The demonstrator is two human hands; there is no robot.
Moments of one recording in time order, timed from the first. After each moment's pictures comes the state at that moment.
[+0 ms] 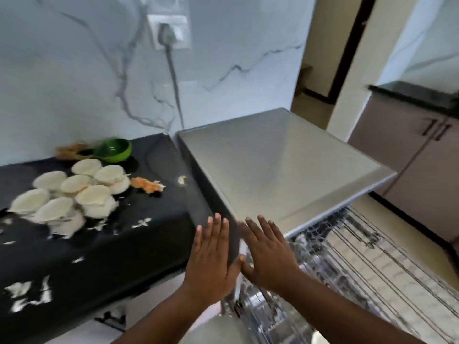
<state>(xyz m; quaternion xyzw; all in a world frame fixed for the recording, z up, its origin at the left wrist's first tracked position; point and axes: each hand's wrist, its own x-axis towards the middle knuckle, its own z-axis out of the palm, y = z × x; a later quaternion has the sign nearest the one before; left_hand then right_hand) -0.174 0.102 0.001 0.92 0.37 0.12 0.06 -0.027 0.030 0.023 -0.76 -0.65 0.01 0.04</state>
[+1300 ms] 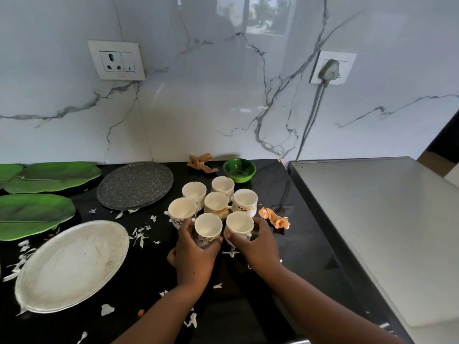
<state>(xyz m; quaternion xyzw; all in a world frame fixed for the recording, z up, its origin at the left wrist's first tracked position) -0.422 0.294 0.032 0.52 0.69 0.44 0.25 -0.285 0.281 0.057 -0.70 -0.45 0.37 0.43</state>
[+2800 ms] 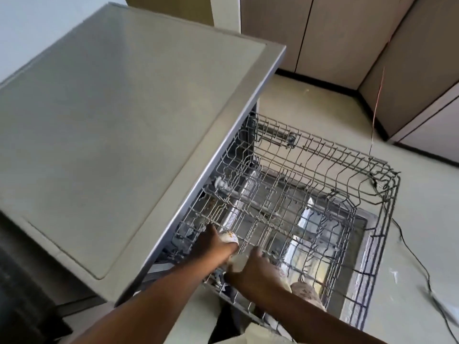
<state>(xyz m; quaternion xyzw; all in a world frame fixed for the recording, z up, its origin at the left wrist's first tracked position) 0.057 0.073 -0.135 0.81 0.41 -0.28 0.33 0.070 -0.056 -0.117 -0.84 -0.02 0.49 0.23</state>
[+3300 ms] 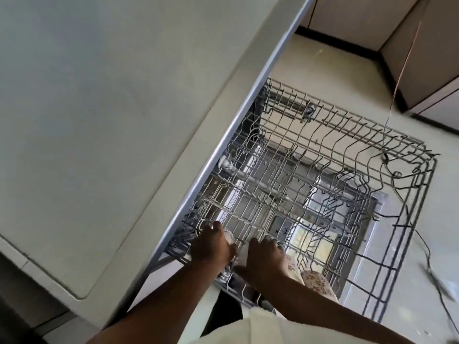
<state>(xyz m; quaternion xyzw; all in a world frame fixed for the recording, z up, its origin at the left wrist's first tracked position) 0.040 0.079 -0.196 0.88 0.32 -0.32 0.14 0.081 -0.038 -0.184 -0.88 -0.20 0.43 -0.03</state>
